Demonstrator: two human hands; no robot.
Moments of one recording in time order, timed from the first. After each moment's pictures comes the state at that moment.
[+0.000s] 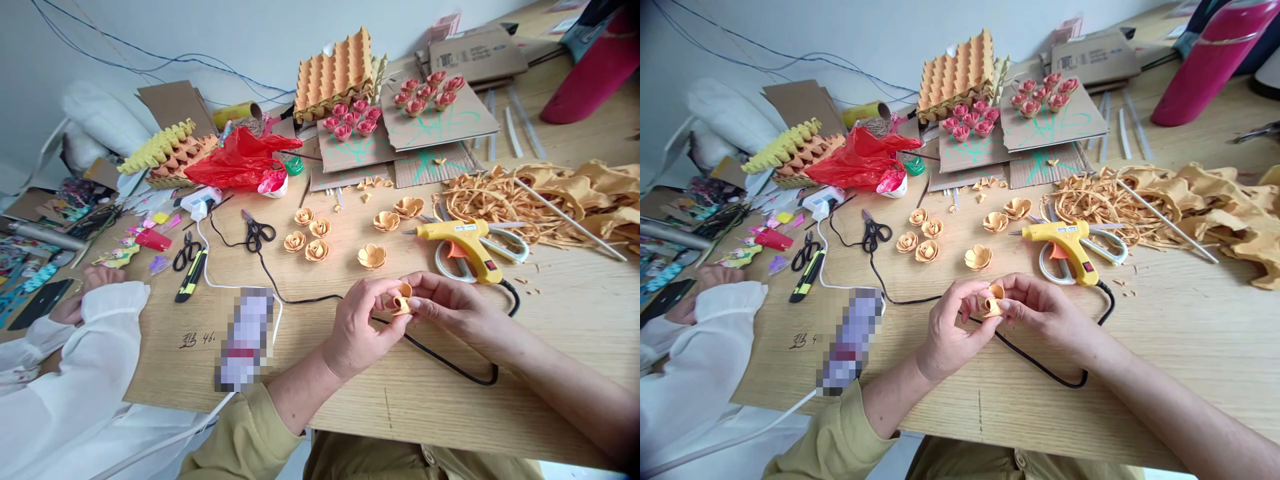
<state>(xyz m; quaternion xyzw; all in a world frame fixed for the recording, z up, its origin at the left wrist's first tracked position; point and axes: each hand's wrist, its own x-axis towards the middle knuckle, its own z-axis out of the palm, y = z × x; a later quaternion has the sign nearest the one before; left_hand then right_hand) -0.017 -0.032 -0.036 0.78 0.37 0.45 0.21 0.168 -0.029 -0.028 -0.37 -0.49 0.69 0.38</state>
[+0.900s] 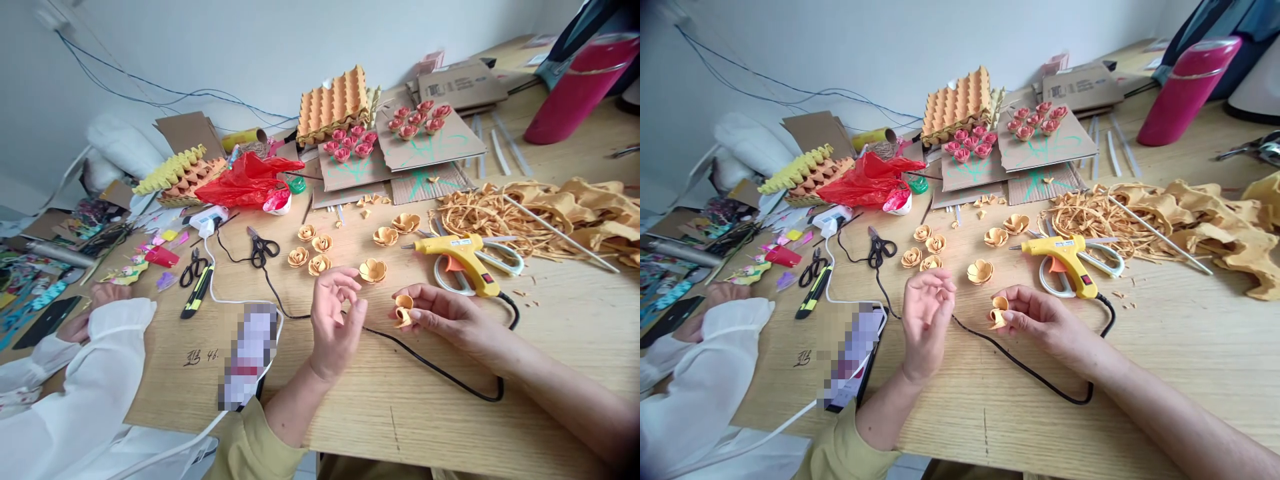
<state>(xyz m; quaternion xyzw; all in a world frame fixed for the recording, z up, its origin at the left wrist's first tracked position) -0.036 -0.014 -0.020 0.63 0.38 0.58 0.35 0.168 -0.025 -0.036 -0.38 -0.48 0.69 0.39</state>
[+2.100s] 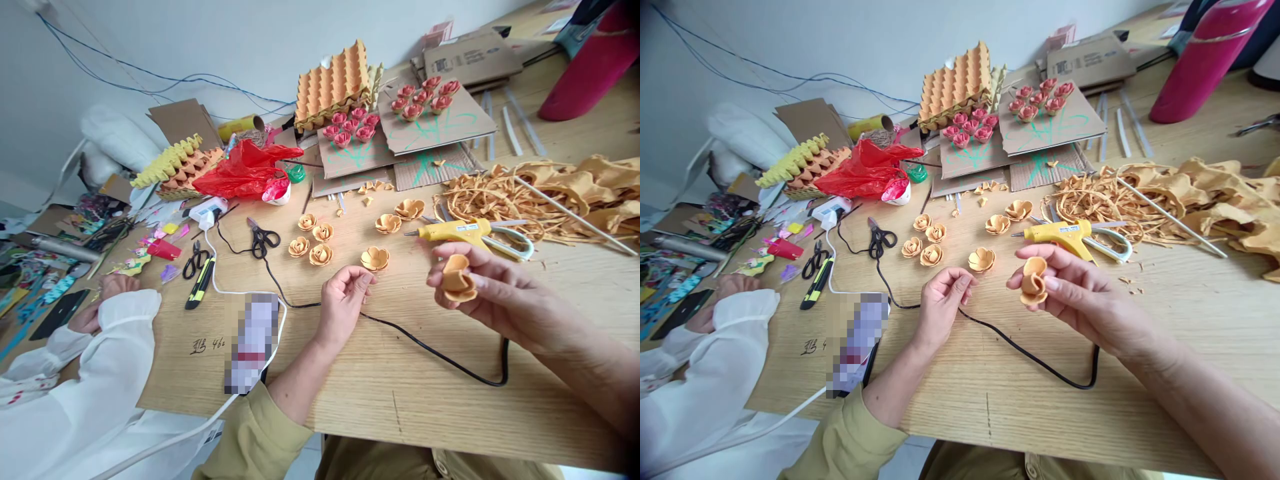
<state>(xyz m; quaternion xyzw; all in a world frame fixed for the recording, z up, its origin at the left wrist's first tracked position) -0.036 0.000 -0.044 0.54 0.47 0.47 0.52 0.197 -0.032 -0.018 -0.31 -0.36 0.73 0.49</state>
